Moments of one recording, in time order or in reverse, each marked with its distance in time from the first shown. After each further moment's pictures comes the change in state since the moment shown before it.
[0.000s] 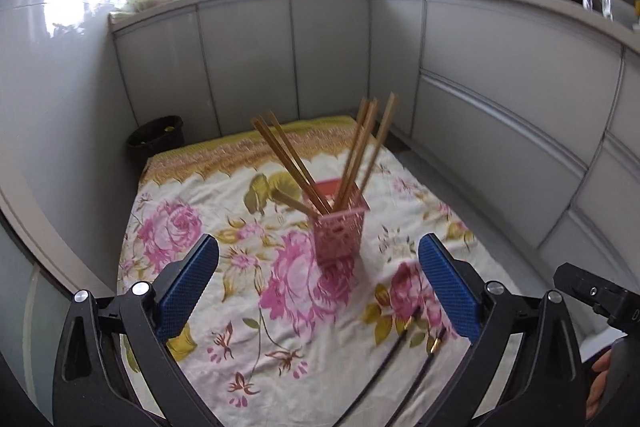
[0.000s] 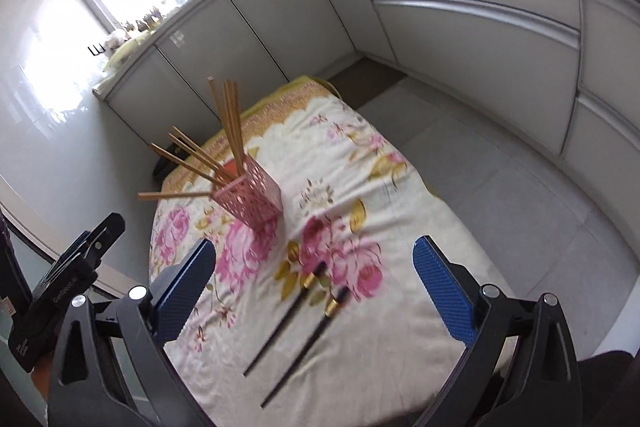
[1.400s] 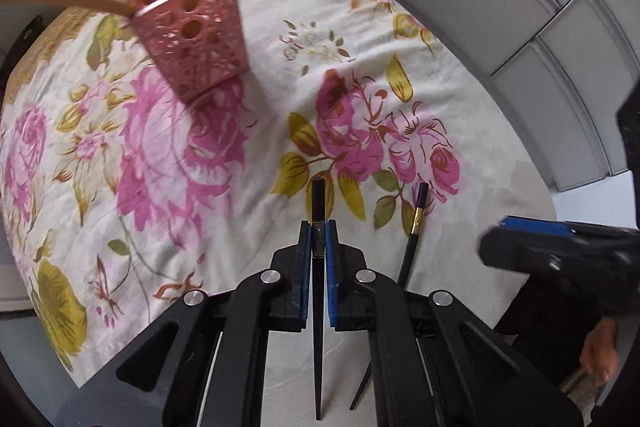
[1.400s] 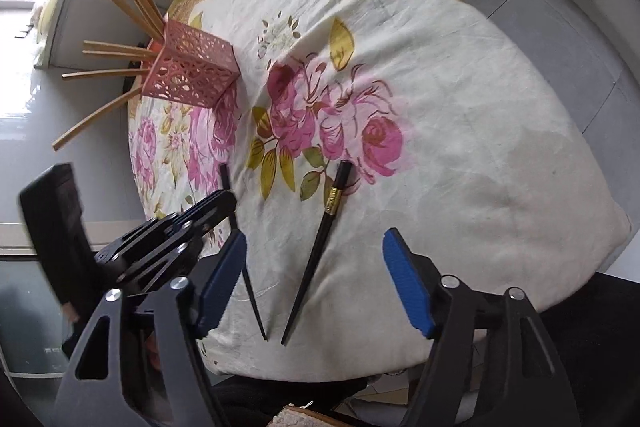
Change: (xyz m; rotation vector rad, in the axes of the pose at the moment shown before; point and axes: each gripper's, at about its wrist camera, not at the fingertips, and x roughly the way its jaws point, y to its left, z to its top) left arm 0.124 0.005 -0.074 0.144 0.597 -0.320; right arm 0.124 -0.008 -0.035 0.228 0.581 -0.005
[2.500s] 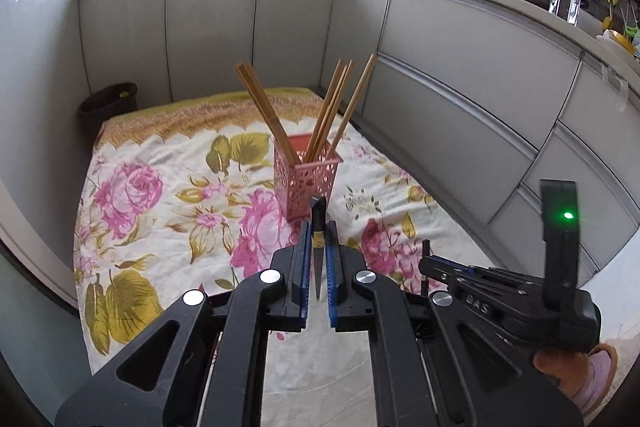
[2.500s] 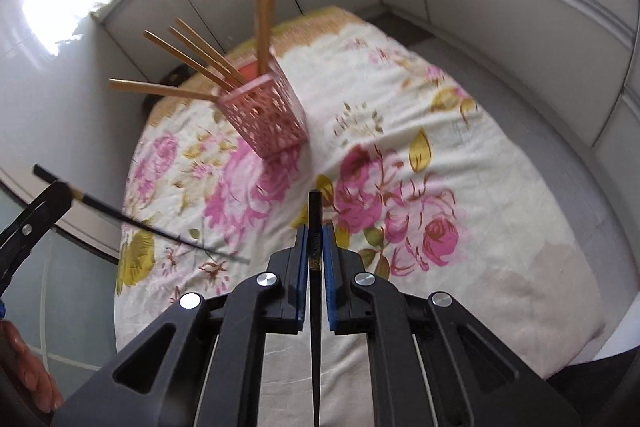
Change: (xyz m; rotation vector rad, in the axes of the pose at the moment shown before) left arm -0.139 -0.007 -0.061 -0.141 -0.636 0.091; right arm -0.022 0.078 -0.055 -0.398 -0.495 -0.079
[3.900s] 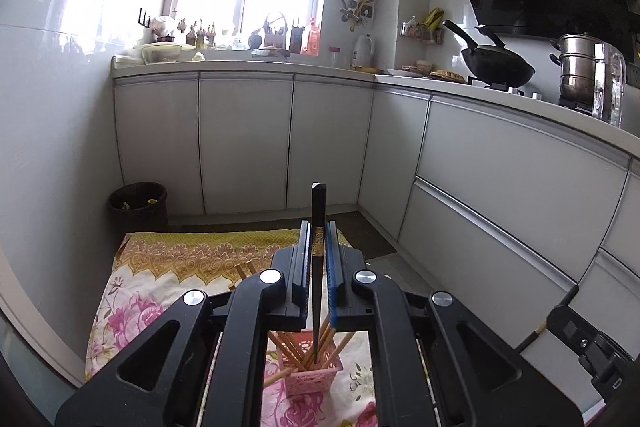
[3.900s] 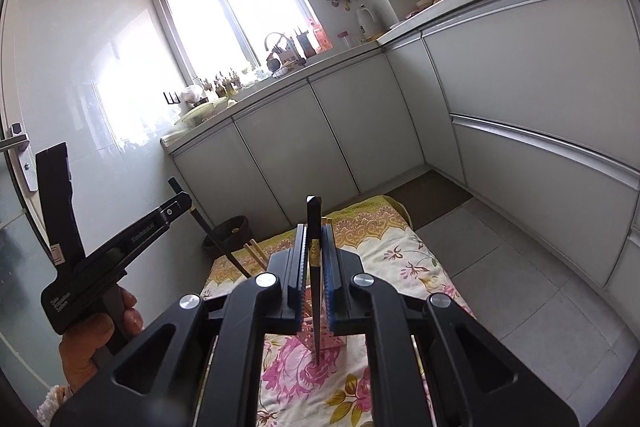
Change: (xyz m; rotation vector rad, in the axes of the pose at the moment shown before) left arm 0.028 -0.031 0.151 -0.051 -0.331 0.175; right arm -0.110 -0.024 0.123 -0.024 -0.481 0.190
